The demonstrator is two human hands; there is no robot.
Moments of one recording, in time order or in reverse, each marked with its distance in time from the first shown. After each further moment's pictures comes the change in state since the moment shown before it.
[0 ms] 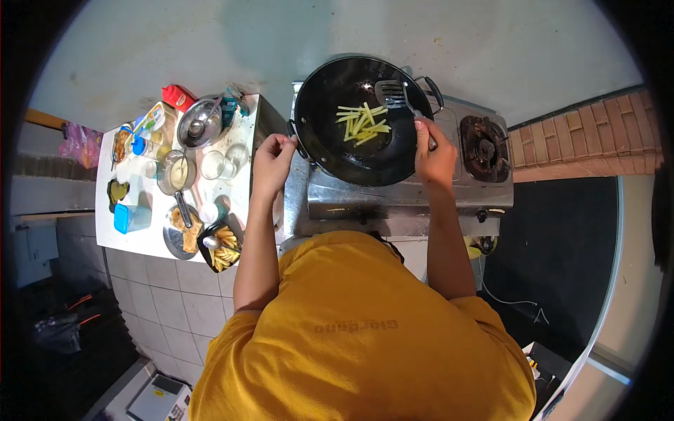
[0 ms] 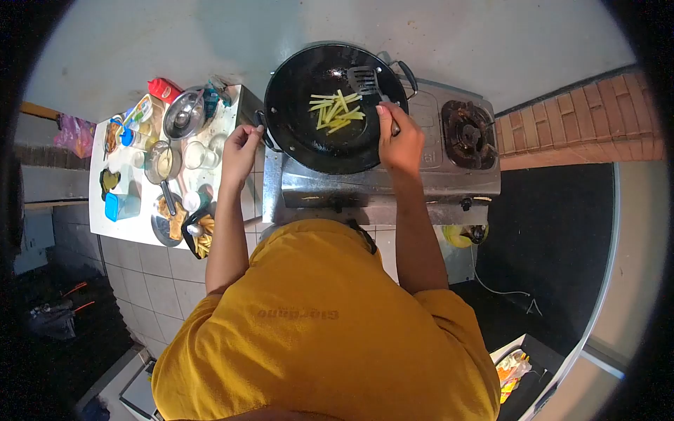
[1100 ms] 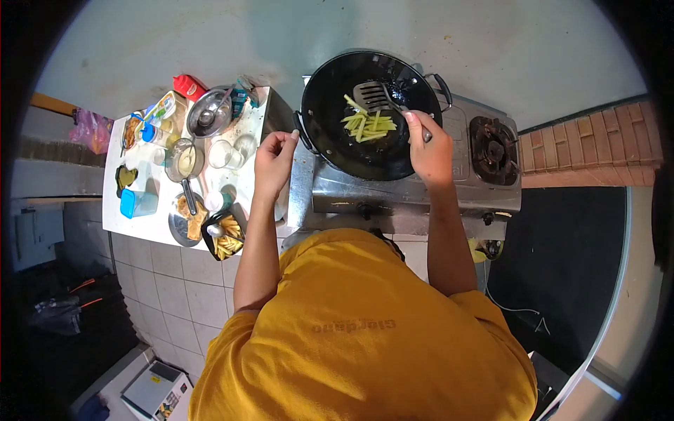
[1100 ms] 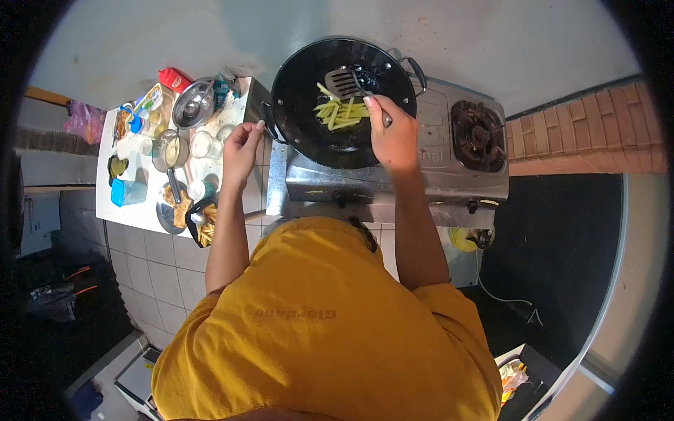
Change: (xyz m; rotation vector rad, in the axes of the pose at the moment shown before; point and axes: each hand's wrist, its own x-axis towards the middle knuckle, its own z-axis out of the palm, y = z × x) left_hand -0.019 0.010 0.000 -0.011 0.082 -0.016; right_hand 0.005 -0.018 0.003 0.068 -0.174 0.018
